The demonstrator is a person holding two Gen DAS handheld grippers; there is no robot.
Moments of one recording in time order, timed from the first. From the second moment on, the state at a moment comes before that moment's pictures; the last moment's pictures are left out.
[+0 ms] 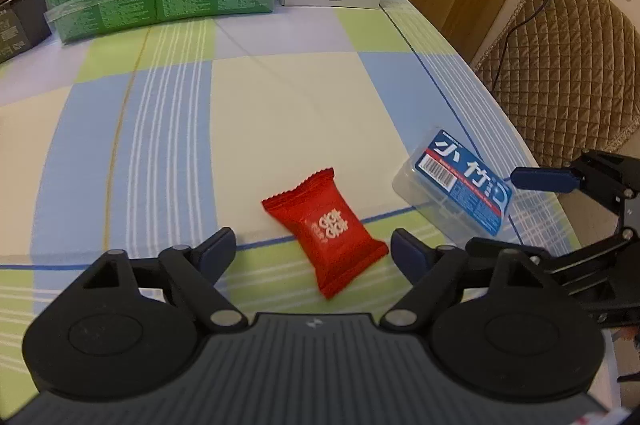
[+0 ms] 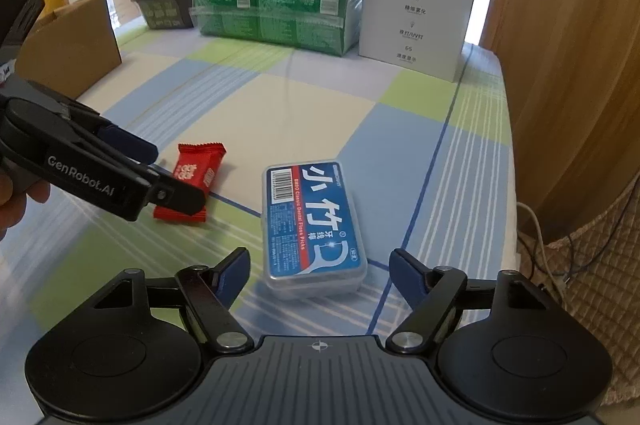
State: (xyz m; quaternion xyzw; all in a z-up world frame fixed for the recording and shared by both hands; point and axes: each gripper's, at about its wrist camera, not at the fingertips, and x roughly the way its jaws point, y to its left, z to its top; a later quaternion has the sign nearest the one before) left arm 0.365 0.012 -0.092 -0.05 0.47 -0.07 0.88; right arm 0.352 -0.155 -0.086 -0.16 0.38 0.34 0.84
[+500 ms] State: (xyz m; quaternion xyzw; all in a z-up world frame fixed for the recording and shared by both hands) left arm 0.357 0.020 -0.094 0.00 0.47 -0.09 0.88; right arm 0.354 -0.145 -0.095 -0.16 0.37 0.35 0.84
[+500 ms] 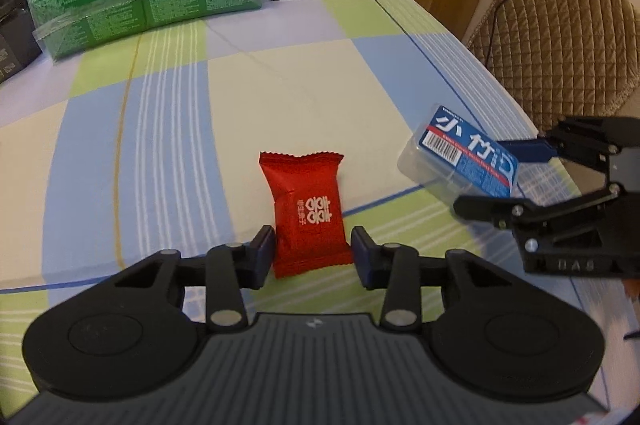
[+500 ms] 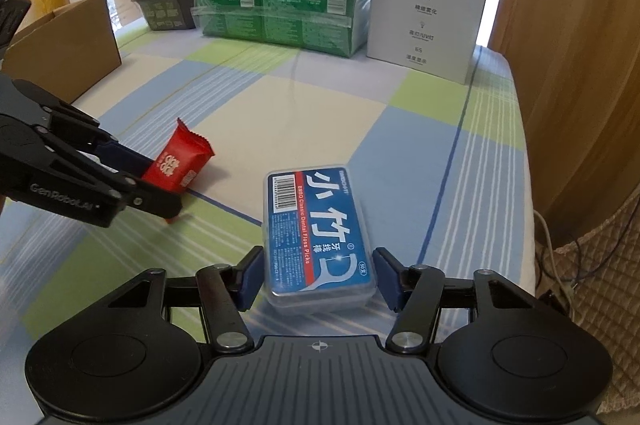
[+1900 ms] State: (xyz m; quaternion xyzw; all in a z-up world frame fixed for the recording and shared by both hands) left arm 0.321 0.043 -0.071 -0.04 0.46 -0.05 0.89; right arm 0.329 -0.122 -0.076 -0.10 0.41 0.28 0.87
